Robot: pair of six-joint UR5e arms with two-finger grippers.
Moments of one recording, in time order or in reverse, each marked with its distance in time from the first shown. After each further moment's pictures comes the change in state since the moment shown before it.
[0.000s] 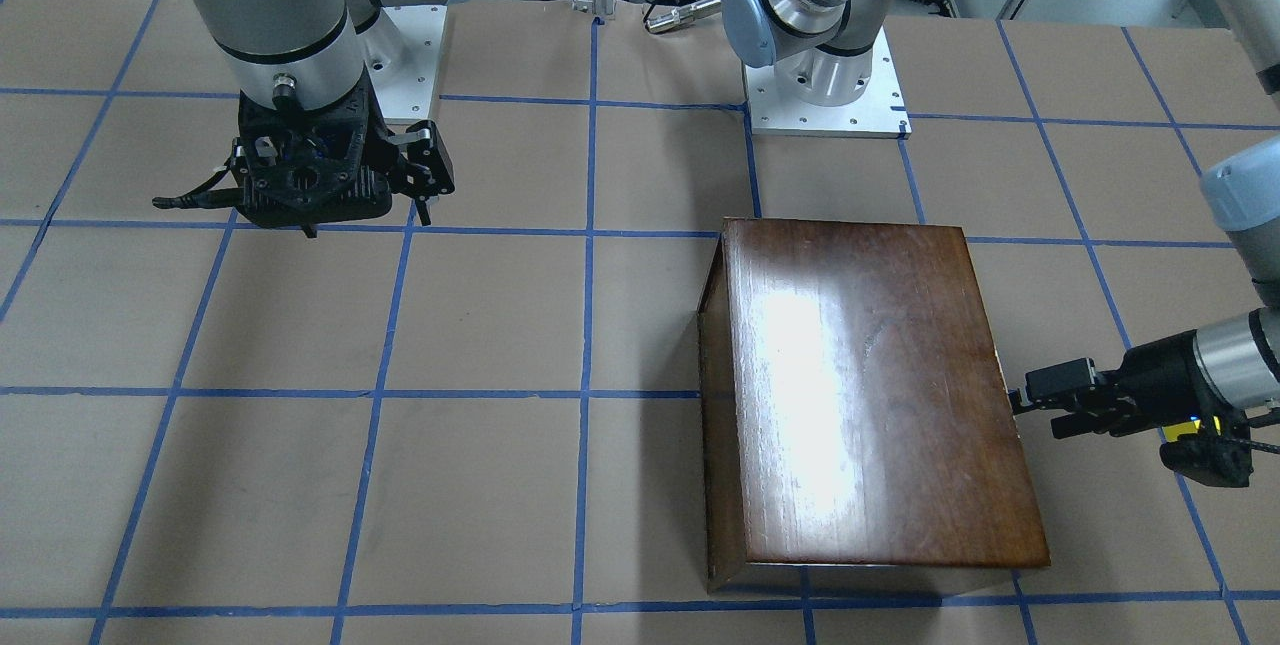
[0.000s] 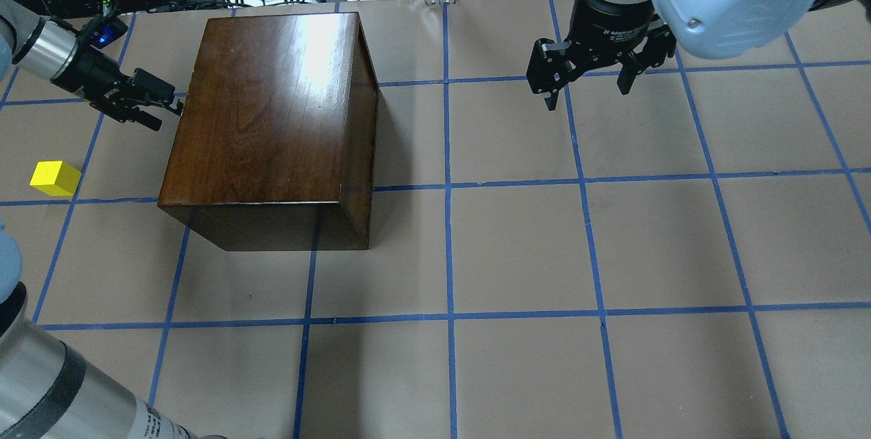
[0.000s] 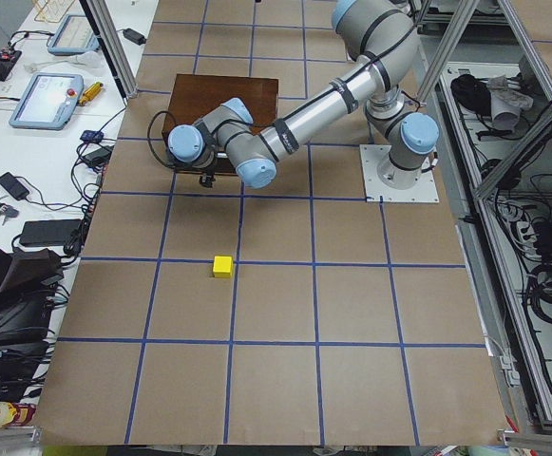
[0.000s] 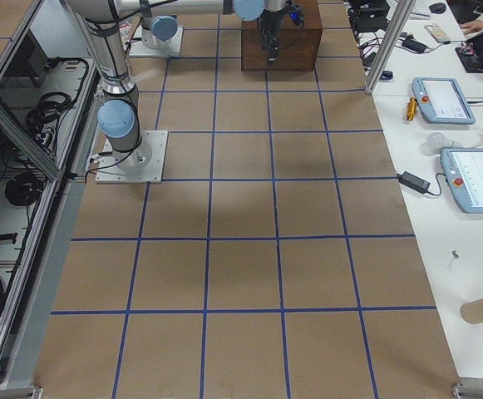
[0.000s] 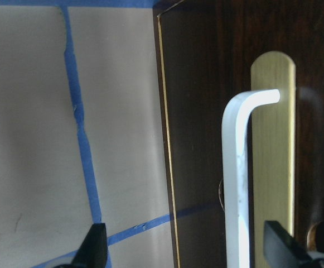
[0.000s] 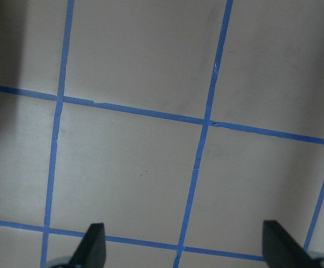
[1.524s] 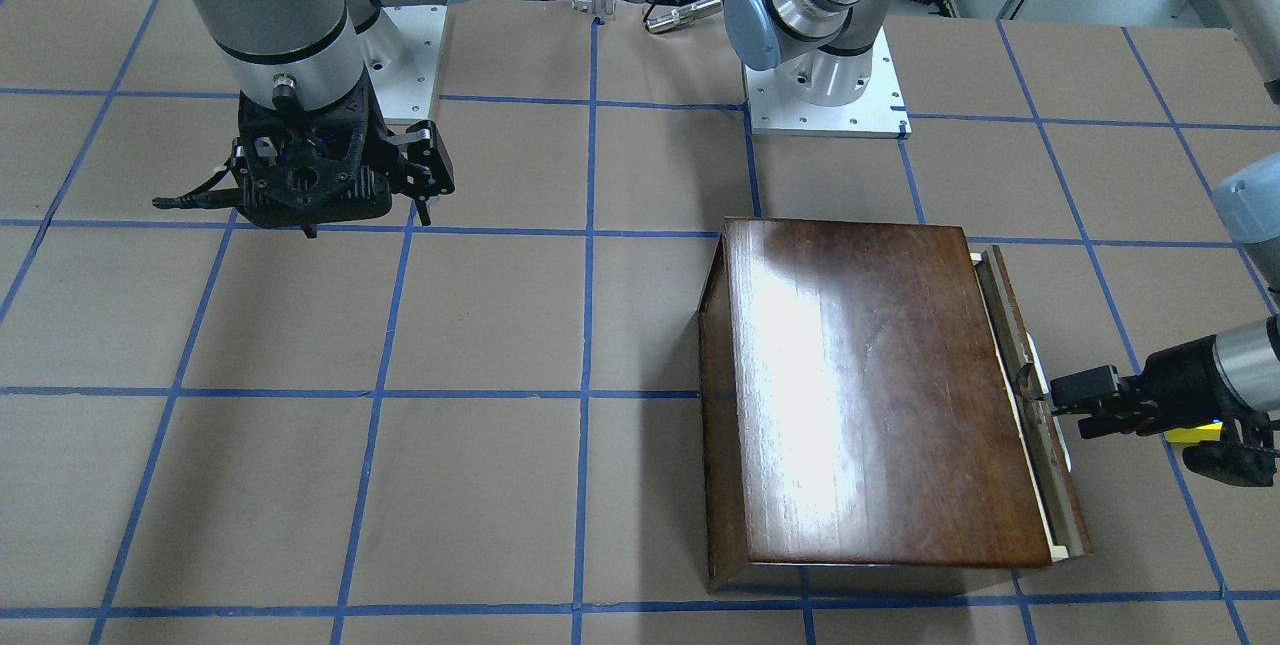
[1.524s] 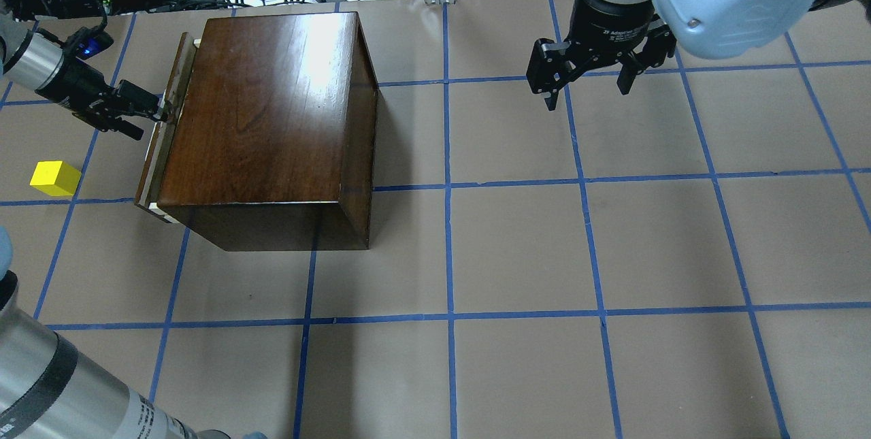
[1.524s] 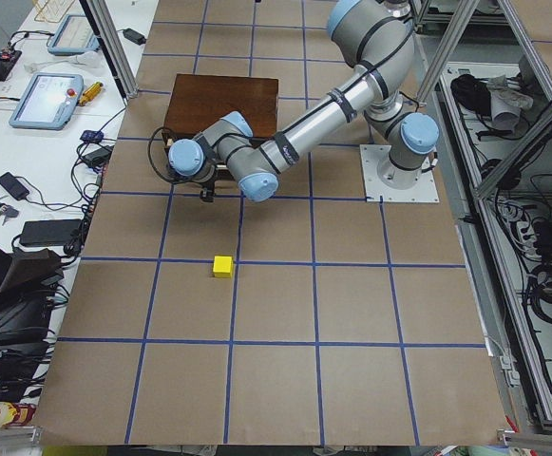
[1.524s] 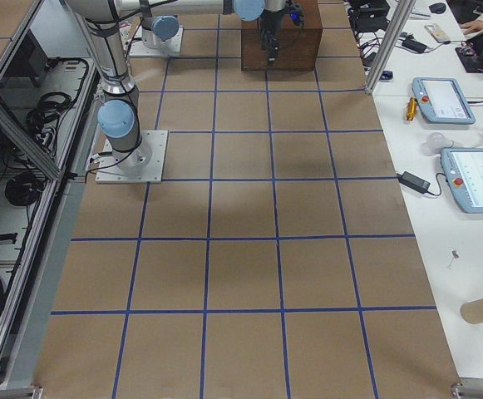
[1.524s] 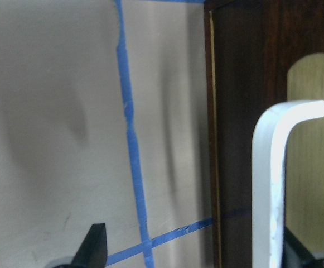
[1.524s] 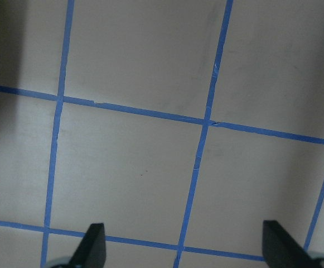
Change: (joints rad) left arm 0.051 -0.022 0.003 0.036 0.066 0.010; right arm 0.000 0.000 0.000 0.000 0.000 0.000
